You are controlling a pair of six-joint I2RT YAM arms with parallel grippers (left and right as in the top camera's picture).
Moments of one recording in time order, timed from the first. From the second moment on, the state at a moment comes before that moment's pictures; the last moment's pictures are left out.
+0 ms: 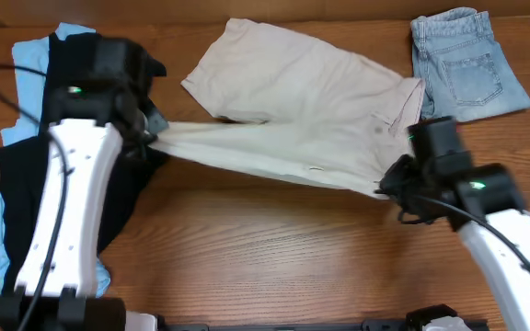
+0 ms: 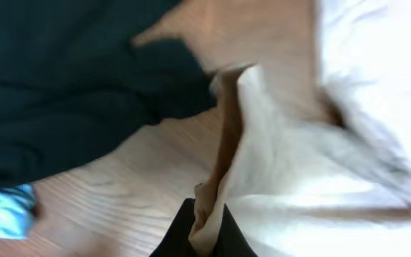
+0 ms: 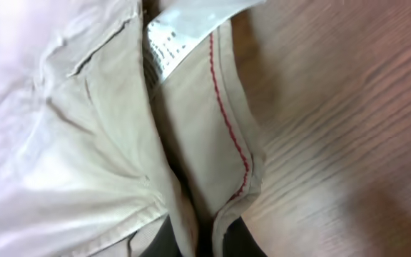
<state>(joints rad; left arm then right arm) -0.06 1.61 1.67 -1.32 -0.15 -0.70 0.21 1.20 1.17 -1.20 0.00 0.89</state>
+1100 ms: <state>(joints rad) -0.17 1.88 1.82 -1.15 -0.22 -0.62 0.14 1.31 1.09 -1.10 -0.02 0.88</state>
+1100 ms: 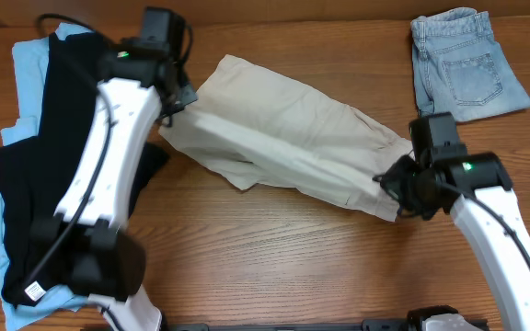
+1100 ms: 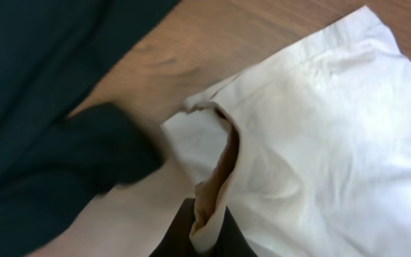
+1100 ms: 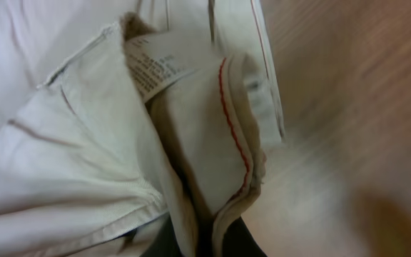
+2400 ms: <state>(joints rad) -0.20 2.13 1.96 -1.10 -0.13 -0.20 -0.05 1.66 1.20 -0.85 -0.04 0.50</state>
